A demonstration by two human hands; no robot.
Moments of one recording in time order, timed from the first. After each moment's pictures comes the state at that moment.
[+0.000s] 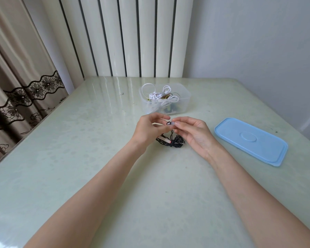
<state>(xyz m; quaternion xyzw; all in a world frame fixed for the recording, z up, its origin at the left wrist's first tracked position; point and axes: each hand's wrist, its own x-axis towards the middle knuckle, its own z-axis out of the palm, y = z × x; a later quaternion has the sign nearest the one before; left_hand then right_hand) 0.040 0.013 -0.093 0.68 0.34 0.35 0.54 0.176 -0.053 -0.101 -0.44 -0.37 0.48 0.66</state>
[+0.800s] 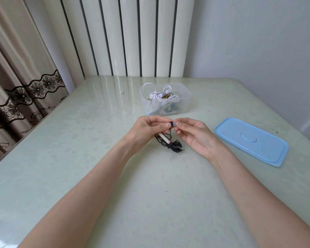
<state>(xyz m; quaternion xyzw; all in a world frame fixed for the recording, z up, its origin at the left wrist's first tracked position) 0.027 0.020 -0.095 0.62 0.24 0.31 0.68 0.176 -0.057 -0.099 -0.41 -0.32 0.54 0.65</state>
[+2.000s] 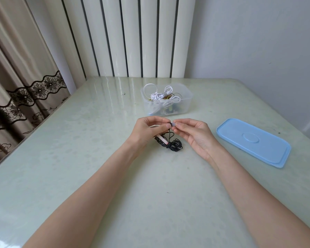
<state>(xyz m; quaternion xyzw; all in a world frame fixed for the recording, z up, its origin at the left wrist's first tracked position) 0.030 0.019 -0.102 0.64 0.27 0.36 0.62 0.171 -0.055 -0.099 -0.45 -0.32 0.49 0.67</state>
